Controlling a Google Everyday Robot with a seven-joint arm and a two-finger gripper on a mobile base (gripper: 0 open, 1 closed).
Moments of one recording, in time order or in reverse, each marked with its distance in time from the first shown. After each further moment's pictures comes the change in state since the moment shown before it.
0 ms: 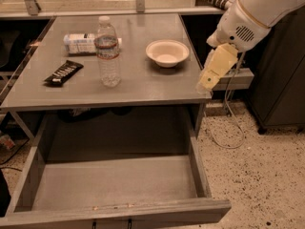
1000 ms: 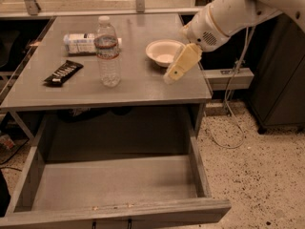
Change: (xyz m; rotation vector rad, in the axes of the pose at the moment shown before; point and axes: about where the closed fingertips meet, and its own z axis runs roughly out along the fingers) arm -0.070 -0.040 0.051 0.069 -0.246 -0.097
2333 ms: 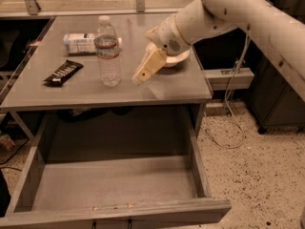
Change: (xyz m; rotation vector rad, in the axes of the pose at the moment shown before) arm -0.054 0.002 0.075 -0.102 -0.181 -0.064
